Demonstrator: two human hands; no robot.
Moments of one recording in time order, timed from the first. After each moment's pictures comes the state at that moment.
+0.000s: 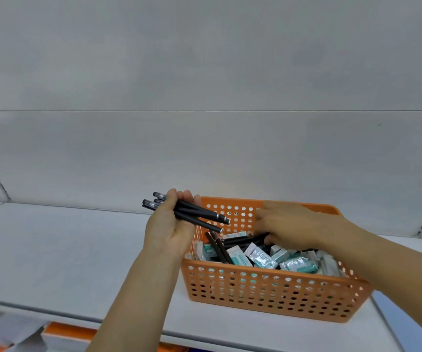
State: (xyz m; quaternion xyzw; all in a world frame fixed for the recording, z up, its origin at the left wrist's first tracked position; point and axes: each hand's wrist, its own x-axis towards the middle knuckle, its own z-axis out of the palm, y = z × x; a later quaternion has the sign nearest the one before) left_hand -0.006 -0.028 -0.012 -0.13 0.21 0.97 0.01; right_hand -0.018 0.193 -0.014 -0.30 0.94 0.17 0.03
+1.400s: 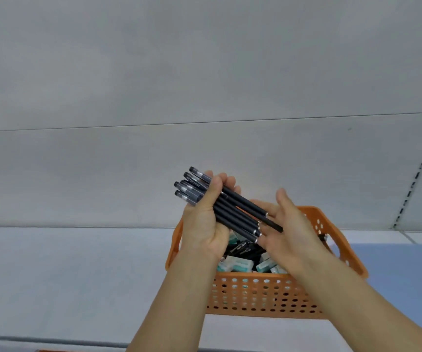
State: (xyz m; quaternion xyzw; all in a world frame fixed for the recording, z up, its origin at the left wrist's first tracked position) left_hand 0.008 0.037 0.007 0.05 0.25 0.96 0.07; right_hand 0.039 0.160 -0.009 0.06 0.50 -0.86 0.01
